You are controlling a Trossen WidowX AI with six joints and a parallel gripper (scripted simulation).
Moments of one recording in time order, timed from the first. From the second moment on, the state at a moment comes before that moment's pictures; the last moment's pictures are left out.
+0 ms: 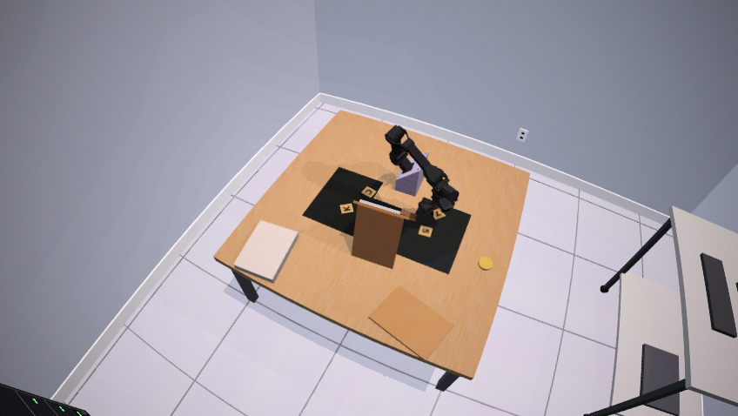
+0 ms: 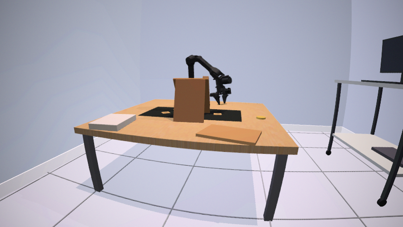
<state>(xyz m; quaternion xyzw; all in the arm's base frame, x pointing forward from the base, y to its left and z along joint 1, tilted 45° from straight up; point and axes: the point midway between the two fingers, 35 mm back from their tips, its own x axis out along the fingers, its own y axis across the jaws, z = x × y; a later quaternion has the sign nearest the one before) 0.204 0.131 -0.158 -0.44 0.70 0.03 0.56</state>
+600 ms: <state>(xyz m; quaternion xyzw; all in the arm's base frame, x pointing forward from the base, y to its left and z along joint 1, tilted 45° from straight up) 0.260 0.160 -0.094 -0.39 0.64 0.09 0.66</state>
